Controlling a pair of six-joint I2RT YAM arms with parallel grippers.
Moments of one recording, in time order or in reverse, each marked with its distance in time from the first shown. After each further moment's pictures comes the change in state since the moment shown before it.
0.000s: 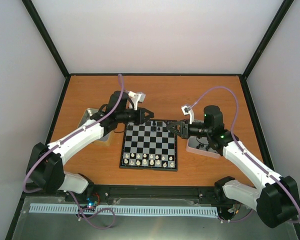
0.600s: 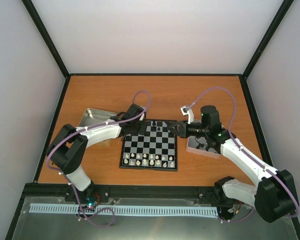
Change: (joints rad) left arm -0.090 0.243 -0.056 -0.114 -0.631 0.175; right arm 0.000 0.062 0.003 -0.047 0.097 -0.008
